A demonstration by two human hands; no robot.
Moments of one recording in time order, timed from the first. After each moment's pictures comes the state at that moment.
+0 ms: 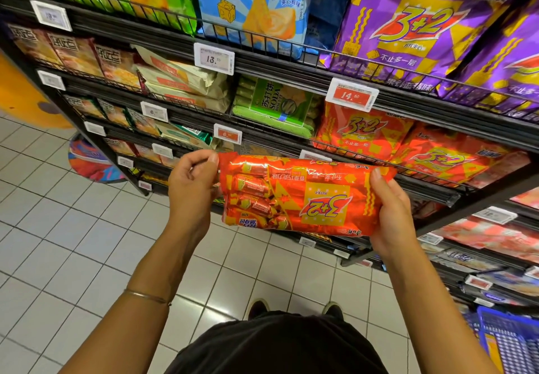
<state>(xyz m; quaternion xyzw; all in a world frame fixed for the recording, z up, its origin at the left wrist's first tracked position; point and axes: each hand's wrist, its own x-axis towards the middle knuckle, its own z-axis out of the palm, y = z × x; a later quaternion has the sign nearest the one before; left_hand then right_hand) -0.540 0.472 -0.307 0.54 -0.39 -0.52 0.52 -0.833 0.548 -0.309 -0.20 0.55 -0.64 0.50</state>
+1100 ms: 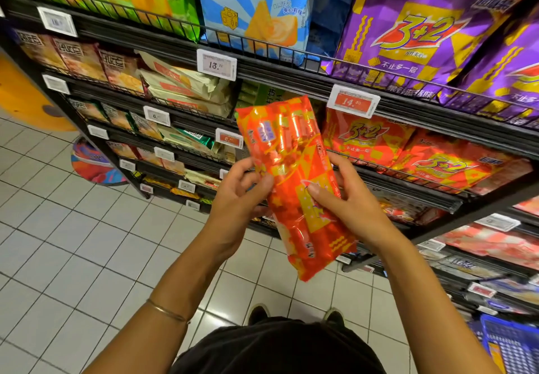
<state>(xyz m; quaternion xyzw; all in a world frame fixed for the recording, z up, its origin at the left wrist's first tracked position) -0.582 0.493 -0.302 0.39 -0.44 -0.68 0.44 -0.804 0.530 -0.281 -0.51 0.56 -0.43 0.50</state>
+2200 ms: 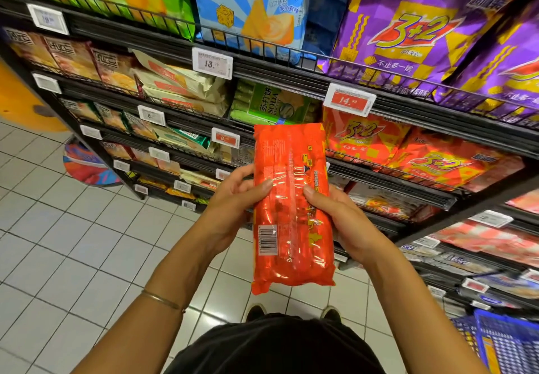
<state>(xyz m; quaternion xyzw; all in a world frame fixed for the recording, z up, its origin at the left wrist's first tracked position) -0.572 0.479 -0.316 0.41 -0.42 -0.73 0.35 -0.790 0.537 -0.299 -0.36 0.54 -0.41 0.64</state>
